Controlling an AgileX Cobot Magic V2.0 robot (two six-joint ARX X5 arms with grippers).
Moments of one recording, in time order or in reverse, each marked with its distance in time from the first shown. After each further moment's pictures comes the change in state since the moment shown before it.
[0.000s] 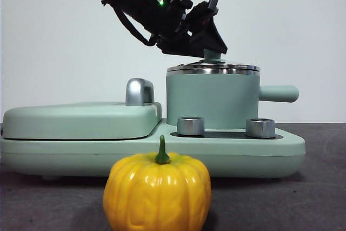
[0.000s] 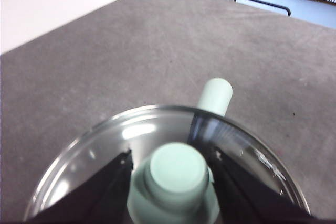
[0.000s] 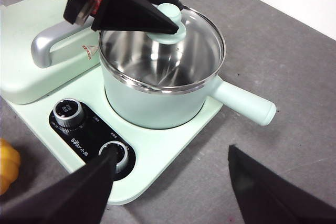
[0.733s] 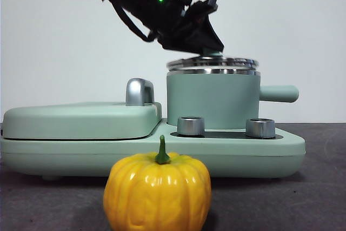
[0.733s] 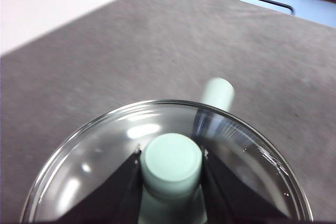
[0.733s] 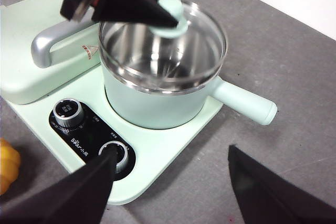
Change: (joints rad) left arm -0.003 -0.030 0.001 -0.005 -0.034 -0.005; right arm 0.000 0.000 0.000 0.000 0.000 0.000
